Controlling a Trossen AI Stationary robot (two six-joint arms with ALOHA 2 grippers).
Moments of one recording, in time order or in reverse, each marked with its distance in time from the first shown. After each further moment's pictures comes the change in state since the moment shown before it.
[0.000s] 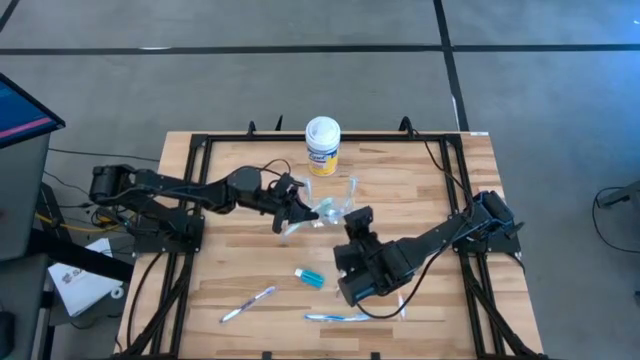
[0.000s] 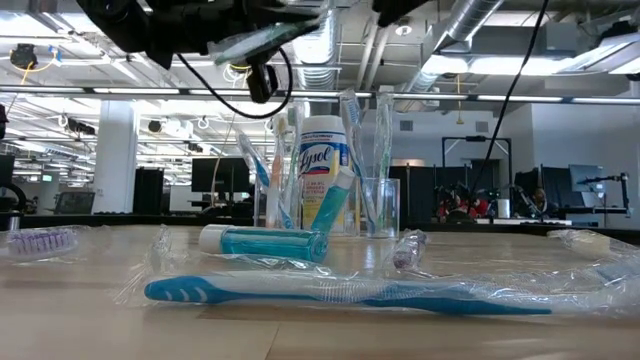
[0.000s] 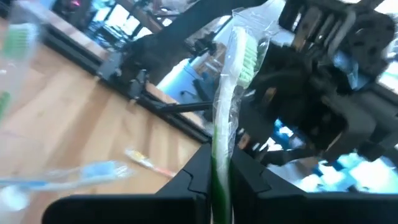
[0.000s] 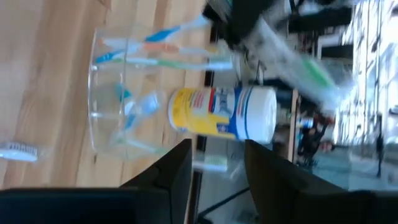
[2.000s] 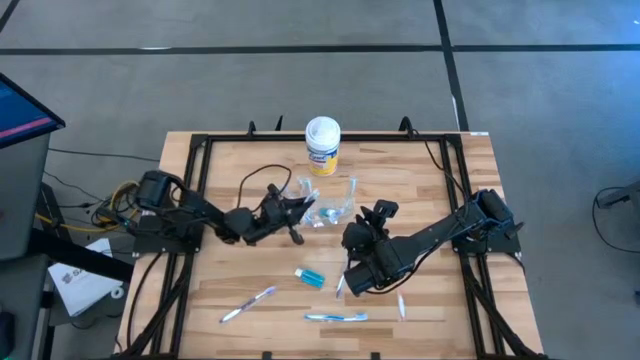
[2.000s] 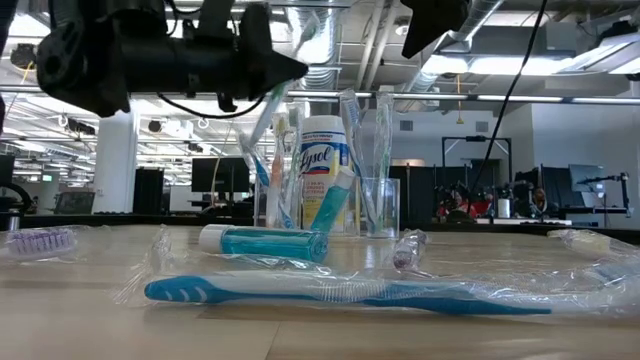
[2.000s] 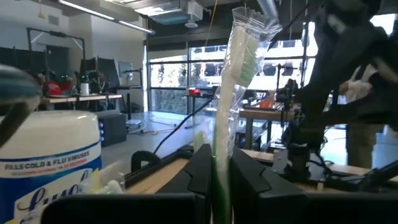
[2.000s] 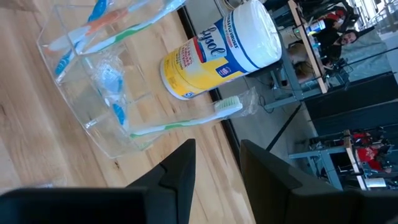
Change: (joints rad) left arm -0.250 0.397 -0.166 0.892 -0.978 0.842; right arm -0.034 0.001 -0.093 -0.207 0.008 0.754
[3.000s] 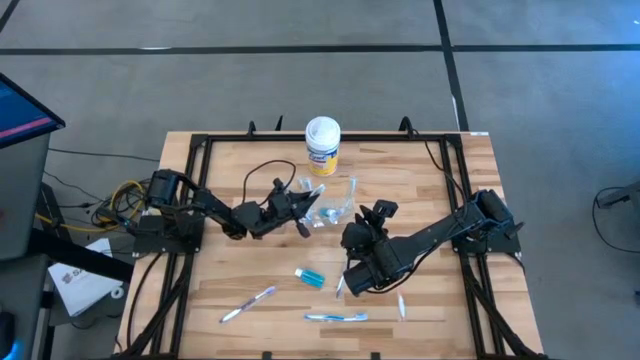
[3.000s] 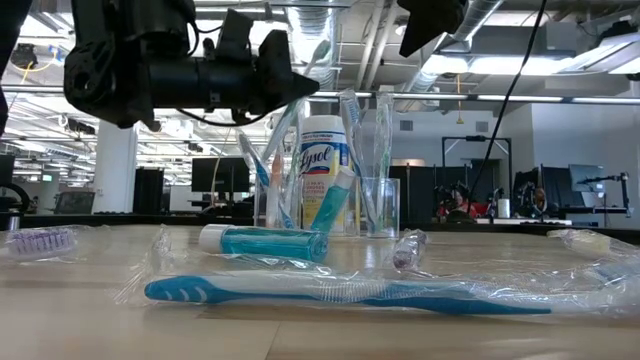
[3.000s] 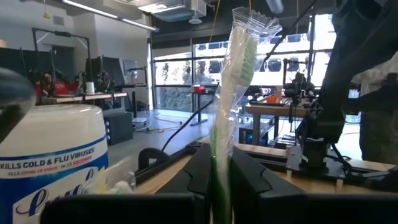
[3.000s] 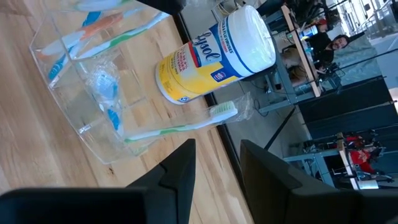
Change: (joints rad) left arm 0.080 0.070 0.044 0.001 0.066 -0.006; right arm -0.002 0.006 0.000 -0.001 0.030 0.000
